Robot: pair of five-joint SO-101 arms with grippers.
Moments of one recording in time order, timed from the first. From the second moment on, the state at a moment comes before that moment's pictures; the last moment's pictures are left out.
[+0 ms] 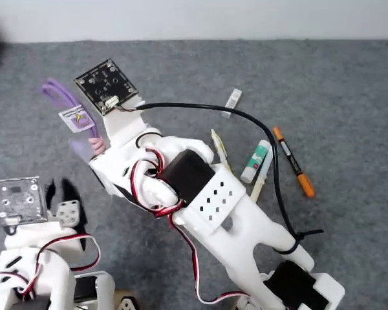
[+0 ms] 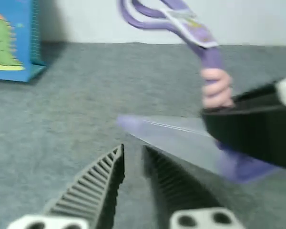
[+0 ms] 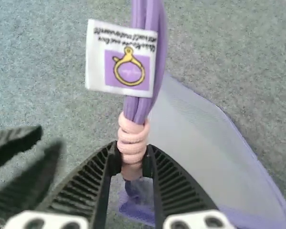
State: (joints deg) left arm -12.6 -85.3 41.5 86.7 1.6; right arm -53.7 -8.7 -16.3 76.1 -11.3
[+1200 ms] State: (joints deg) left arm -4.3 -85.3 50.7 81.5 3.7; right arm -53.8 -8.9 -16.1 76.1 -11.5
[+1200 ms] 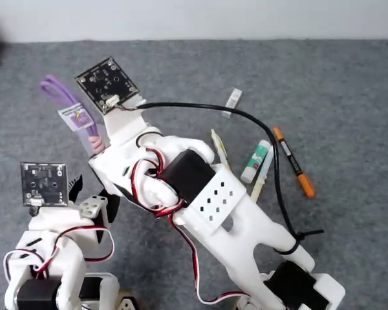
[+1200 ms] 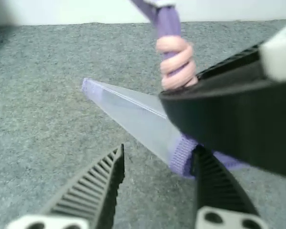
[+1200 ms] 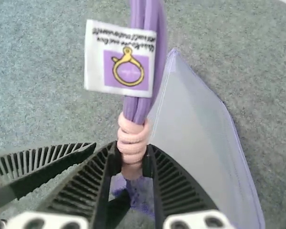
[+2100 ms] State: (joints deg) left arm -2.8 -85.3 53.9 81.5 0.2; right arm -53.2 -20.0 -15.8 87.1 -11.6
